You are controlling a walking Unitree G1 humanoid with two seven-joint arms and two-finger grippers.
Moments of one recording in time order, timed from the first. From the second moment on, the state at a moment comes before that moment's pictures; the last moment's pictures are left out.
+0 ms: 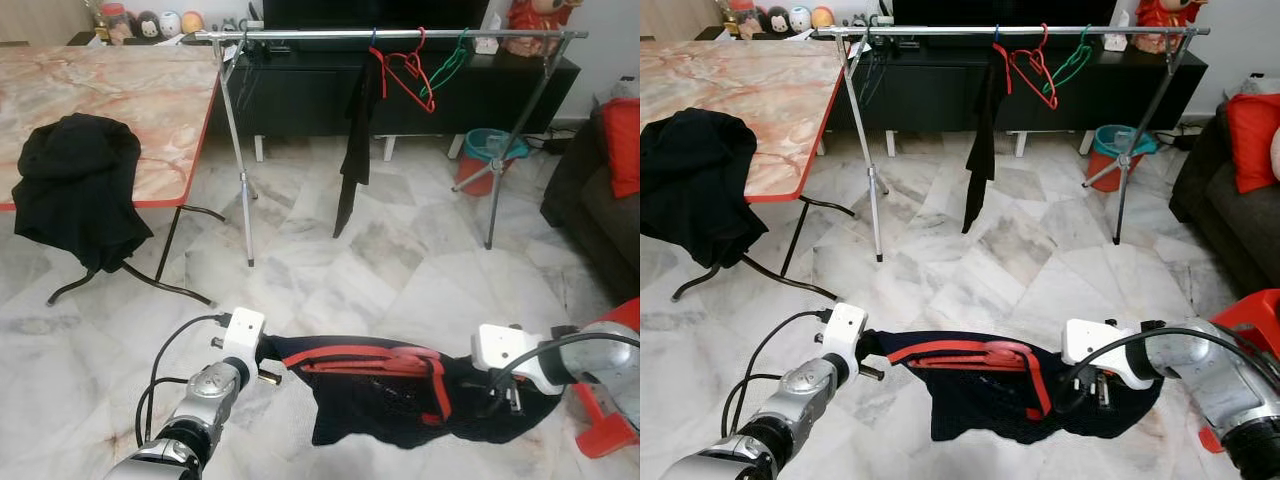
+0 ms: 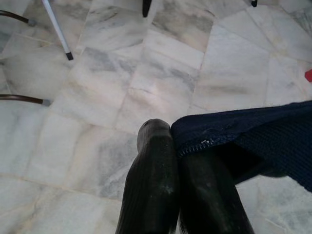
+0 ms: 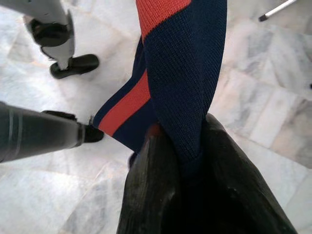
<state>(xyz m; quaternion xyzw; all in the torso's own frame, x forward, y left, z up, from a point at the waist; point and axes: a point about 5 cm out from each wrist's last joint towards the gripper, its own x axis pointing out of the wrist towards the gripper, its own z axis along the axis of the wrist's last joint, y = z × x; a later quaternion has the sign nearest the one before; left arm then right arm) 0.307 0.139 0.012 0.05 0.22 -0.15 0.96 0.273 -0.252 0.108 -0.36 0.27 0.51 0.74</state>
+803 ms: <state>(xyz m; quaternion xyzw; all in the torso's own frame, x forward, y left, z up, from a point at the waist) 0.312 0.135 0.020 0.00 0.21 -0.20 0.96 0.284 -0.232 0.072 -0.37 0.29 0.42 0.78</state>
